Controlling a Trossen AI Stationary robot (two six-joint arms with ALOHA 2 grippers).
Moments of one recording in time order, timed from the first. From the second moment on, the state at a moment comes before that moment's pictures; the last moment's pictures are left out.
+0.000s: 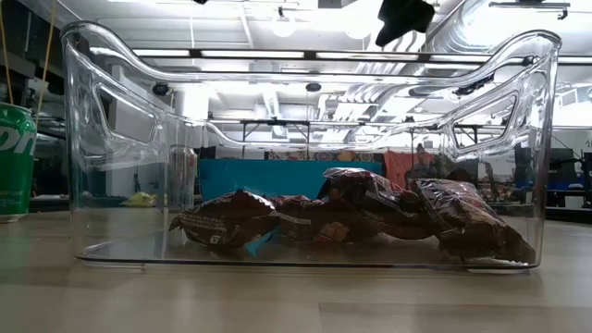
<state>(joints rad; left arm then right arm) -0.06 1.10 1.10 -0.27 0.07 -0.43 0.19 1.43 1.37 -0.87 0.17 0.35</state>
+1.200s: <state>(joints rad) -0.96 1.26 1.08 -1.05 0.07 -1.31 0.10 1.42 1.36 -0.89 0.20 0.30</state>
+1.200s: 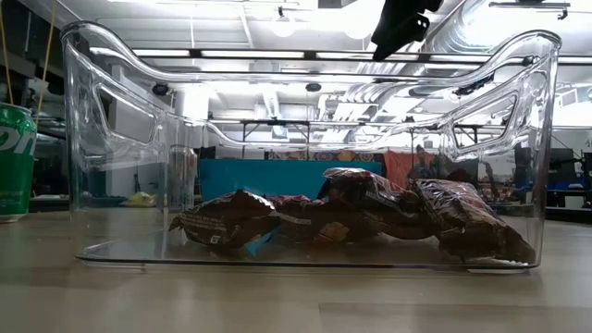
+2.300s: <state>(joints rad) -1.09 1.41 0.67 -0.62 0.14 -1.69 0.10 1.42 1.36 -0.90 0.21 0.31</state>
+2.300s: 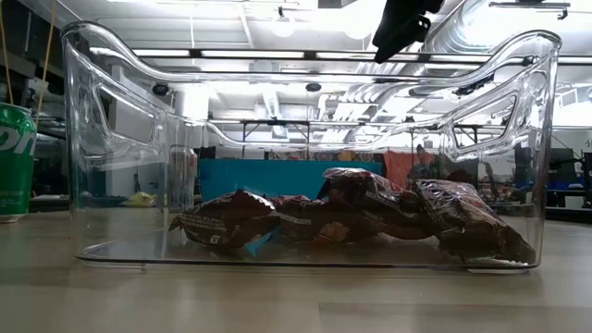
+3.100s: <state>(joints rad) -1.03 1.17 0.58 -0.37 0.10 -1.59 0.10 1.42 1.36 -0.91 0.22 0.30</state>
